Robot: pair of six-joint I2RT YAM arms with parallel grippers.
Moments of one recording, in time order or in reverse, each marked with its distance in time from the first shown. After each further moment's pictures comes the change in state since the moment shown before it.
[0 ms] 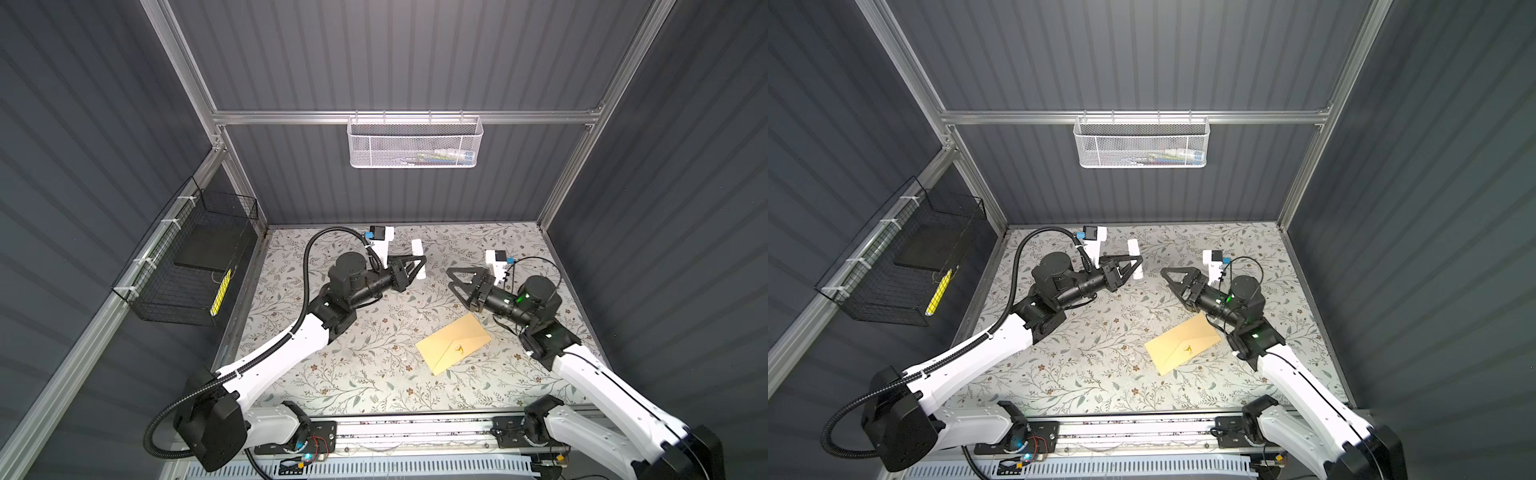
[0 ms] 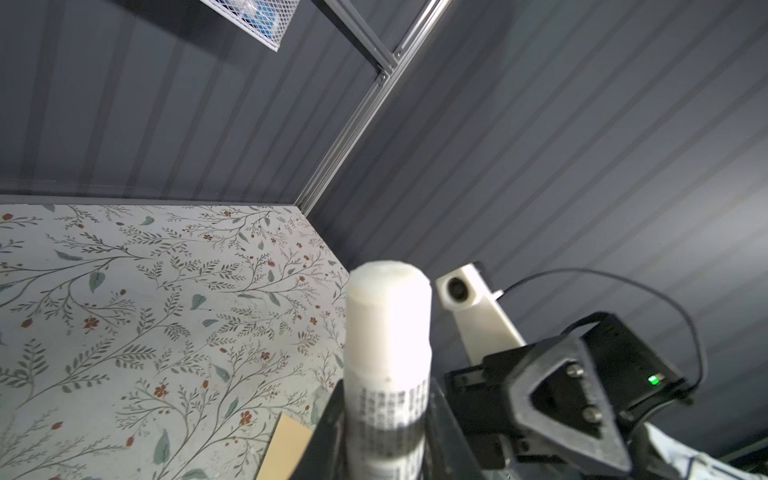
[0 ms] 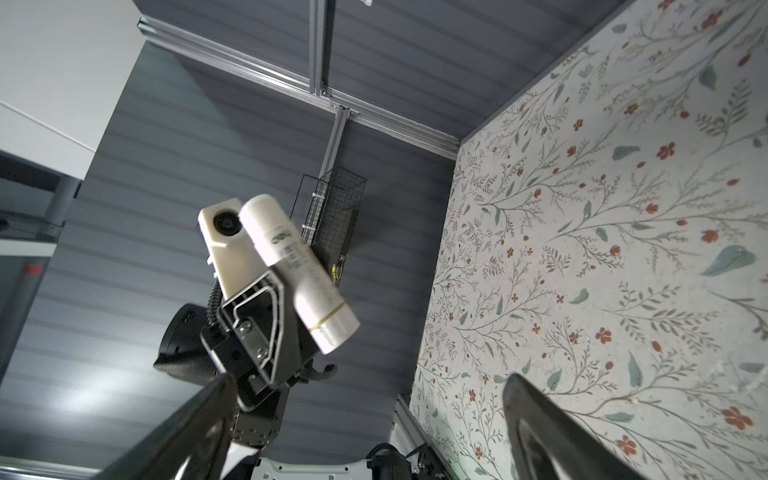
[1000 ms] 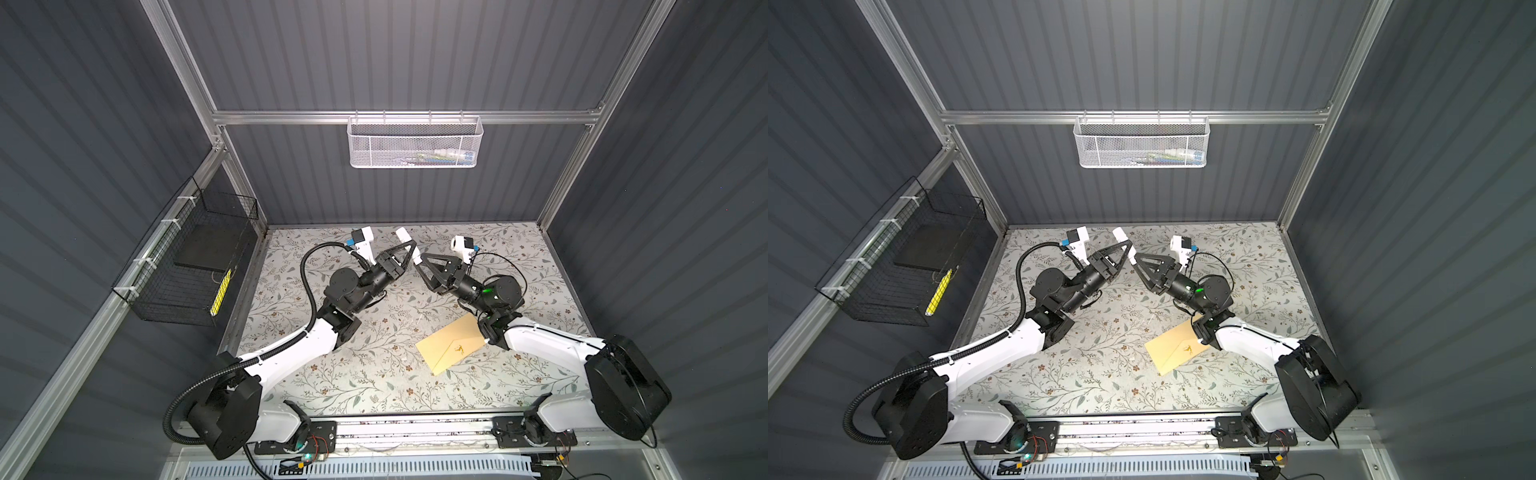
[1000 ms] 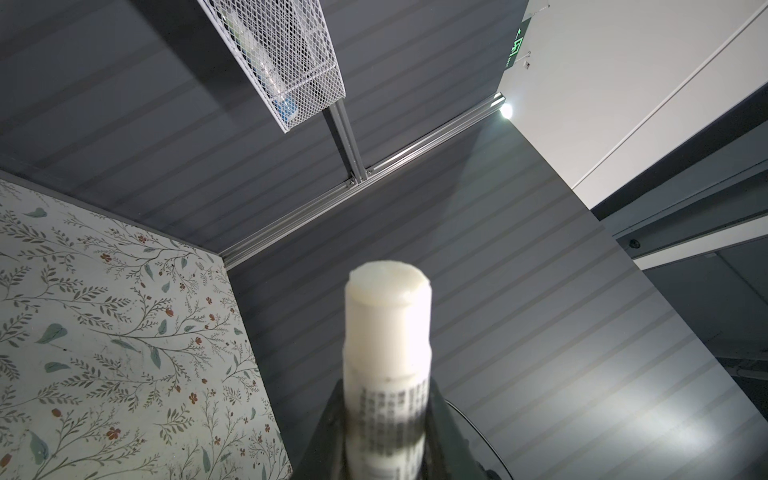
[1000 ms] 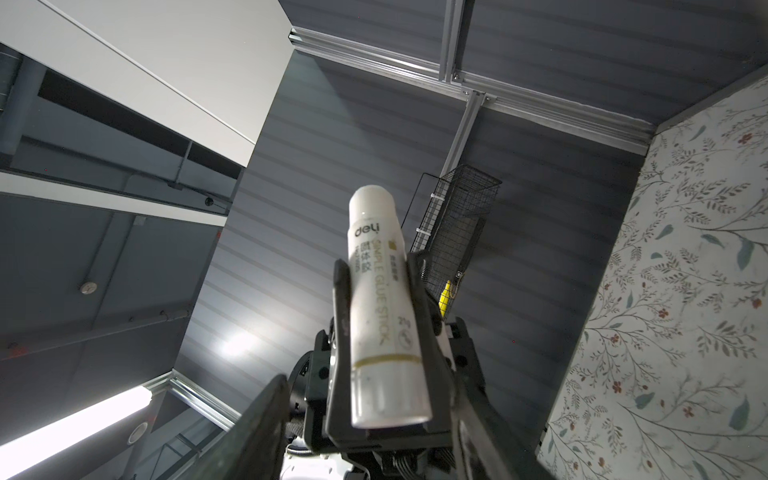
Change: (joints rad) left arm -0.001 0.061 -0.111 0.425 -0.150 -0.410; right arm 0.164 0.403 0.086 0.740 0.050 0.222
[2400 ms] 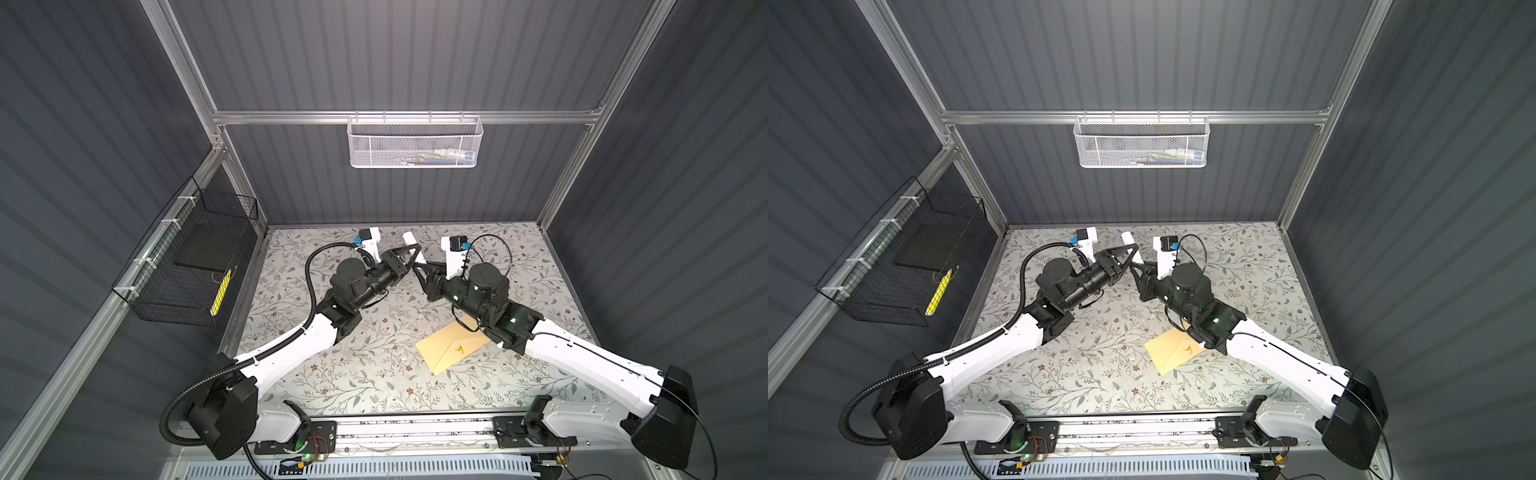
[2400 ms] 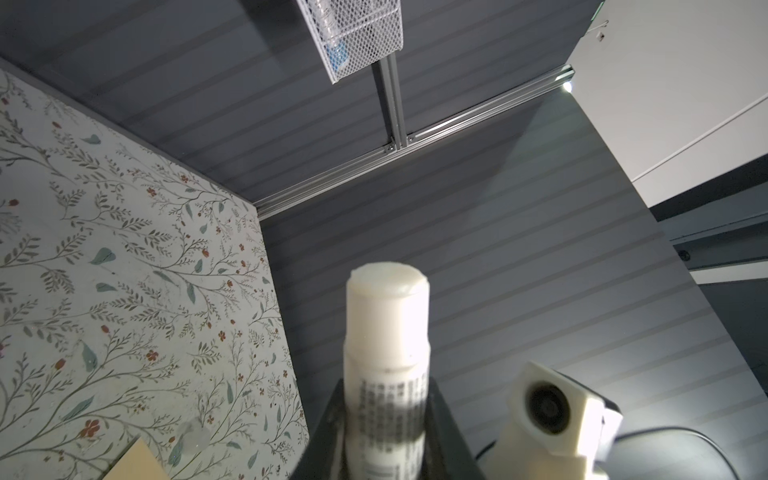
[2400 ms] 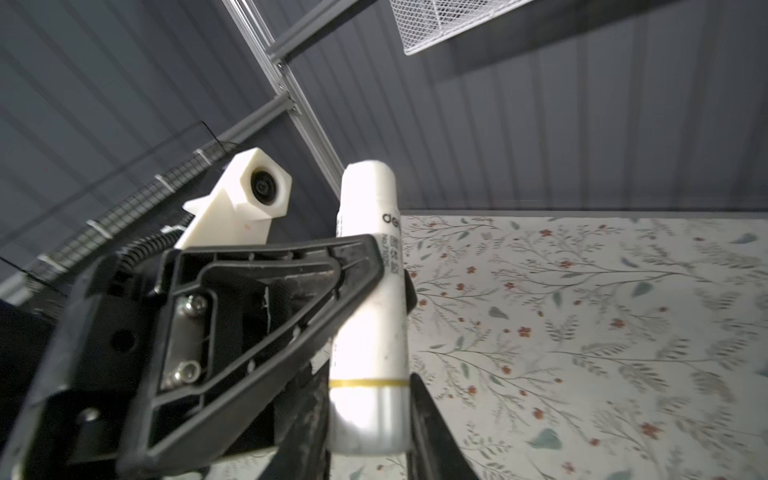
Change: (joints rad) left arm -0.003 -0.001 0.085 -0.281 0.051 -0.053; right arm 0.272 -0.195 0.275 -1.077 0.705 -1.149
